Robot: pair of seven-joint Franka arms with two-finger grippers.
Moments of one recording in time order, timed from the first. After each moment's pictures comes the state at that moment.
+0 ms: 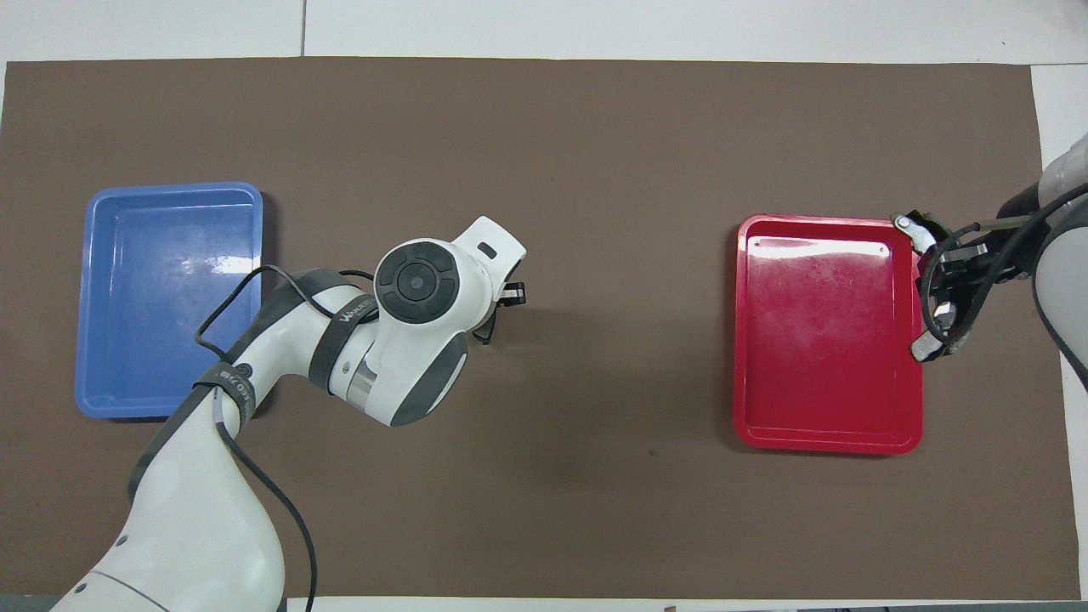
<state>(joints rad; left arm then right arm) -0.61 0.33 -0.02 -1.96 0.01 2.40 -0.64 0.06 0.04 -0.05 -1.65 0.00 1.52 -0.08</state>
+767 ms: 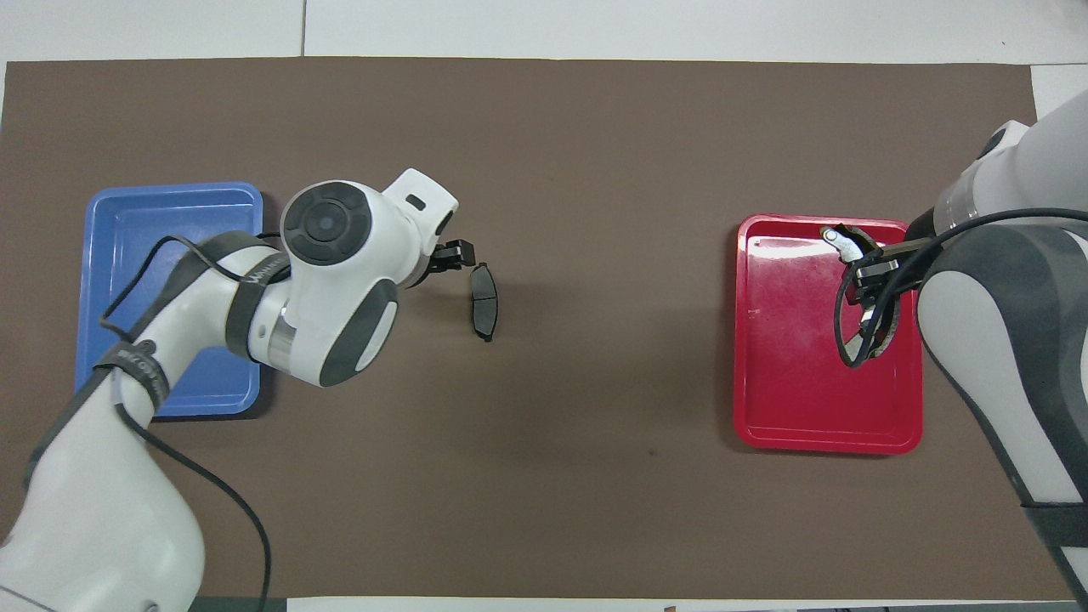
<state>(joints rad) -0.46 0.25 0.01 -1.91 0.01 2.25 -0.53 0.13 0.03 -0.04 -1.79 0.02 1.67 -0.06</state>
